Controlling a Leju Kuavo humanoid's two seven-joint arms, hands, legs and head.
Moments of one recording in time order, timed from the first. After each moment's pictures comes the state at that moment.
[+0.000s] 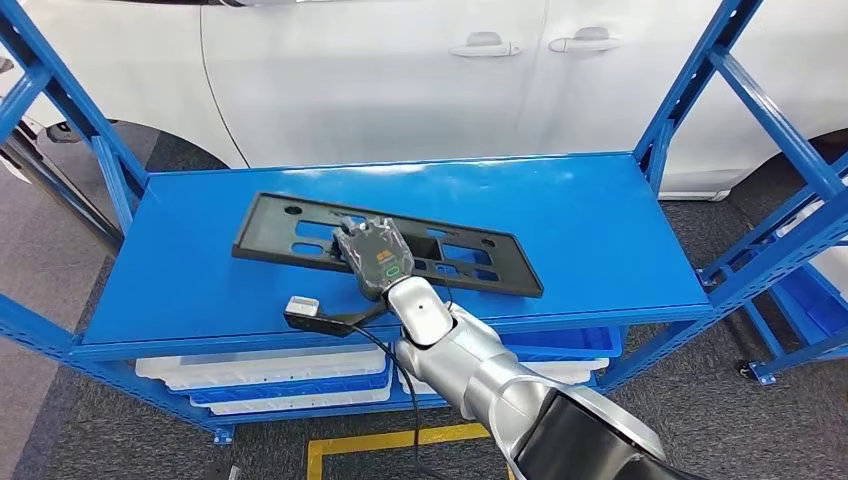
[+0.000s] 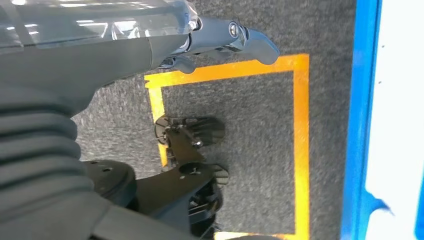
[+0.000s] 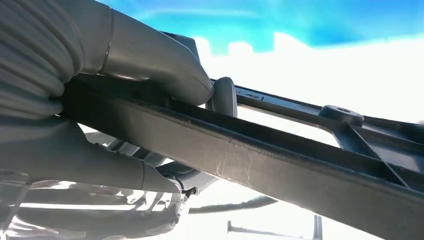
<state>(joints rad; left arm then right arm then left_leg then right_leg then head) -0.12 -0.03 -0.01 -0.21 0.12 0.03 -0.43 -0.88 0.35 0.81 -0.41 1.24 -0.65 0.02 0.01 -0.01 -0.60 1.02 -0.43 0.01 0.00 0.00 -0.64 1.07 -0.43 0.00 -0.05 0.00</state>
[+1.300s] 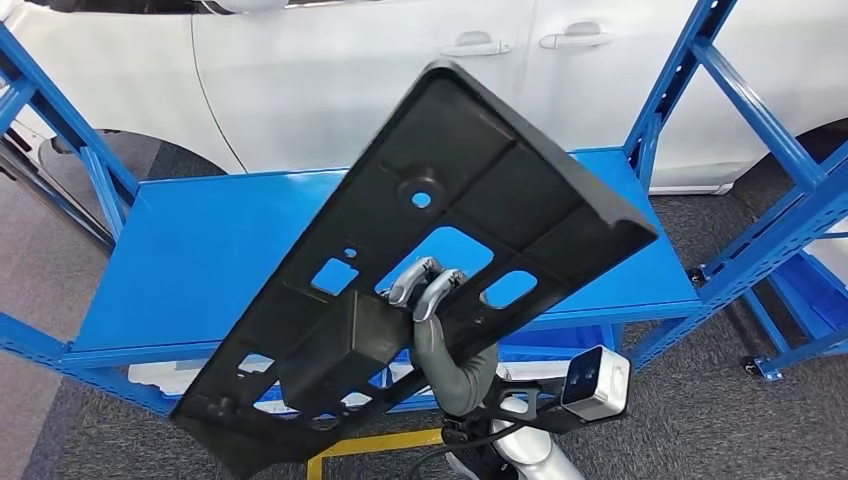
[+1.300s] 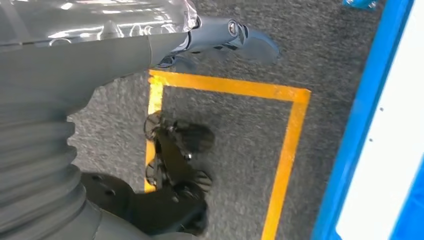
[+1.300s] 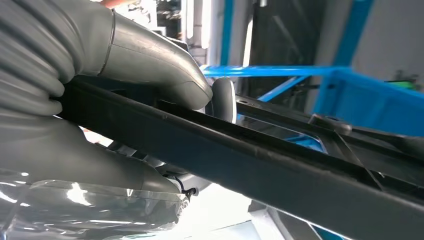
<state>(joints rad) -0.06 0.00 0.19 -0.21 0.18 0.04 -0.48 -0.23 0.09 0.67 -1.77 -0.26 0.17 -0.70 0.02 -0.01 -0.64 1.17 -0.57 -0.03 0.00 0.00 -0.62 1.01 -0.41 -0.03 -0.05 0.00</state>
